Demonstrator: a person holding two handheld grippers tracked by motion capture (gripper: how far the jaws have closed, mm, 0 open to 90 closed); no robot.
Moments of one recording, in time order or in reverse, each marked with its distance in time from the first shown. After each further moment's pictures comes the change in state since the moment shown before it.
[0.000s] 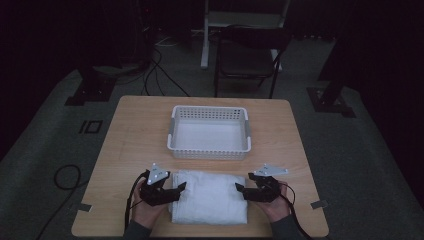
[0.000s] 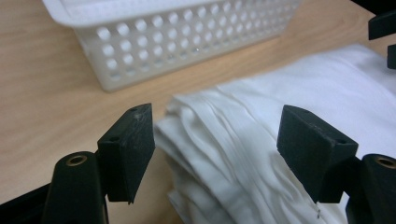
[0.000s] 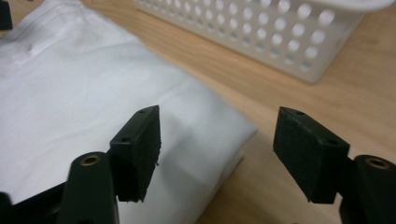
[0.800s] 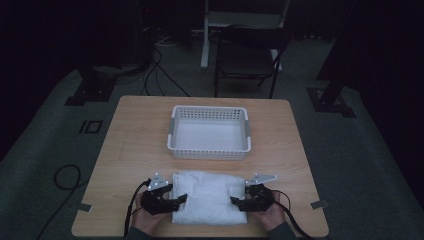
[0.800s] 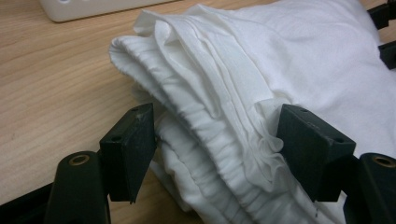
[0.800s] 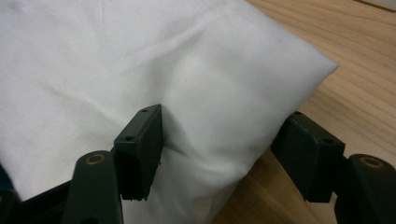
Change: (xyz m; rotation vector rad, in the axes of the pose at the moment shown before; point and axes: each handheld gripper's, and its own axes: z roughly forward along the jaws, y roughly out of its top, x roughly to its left) left arm 0.008 -0.029 0.017 0.092 -0.111 -0.035; right arm 0.013 -0.022 0.020 0.153 0.075 0.008
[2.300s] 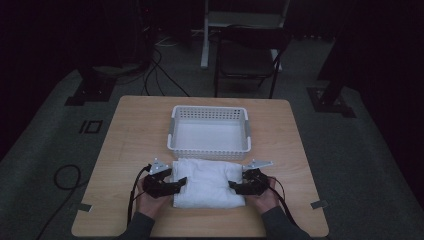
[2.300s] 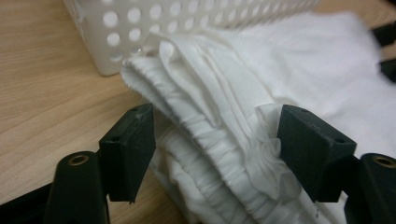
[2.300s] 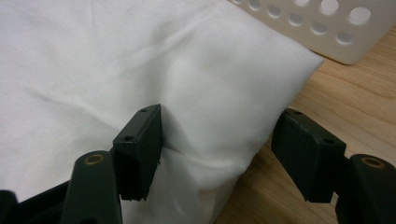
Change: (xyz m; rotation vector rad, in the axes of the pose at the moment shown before) left arm 0.019 0.032 0.010 -0.078 0.058 -0.037; right arm -0.026 0.030 0.023 -0.032 -0.059 0.019
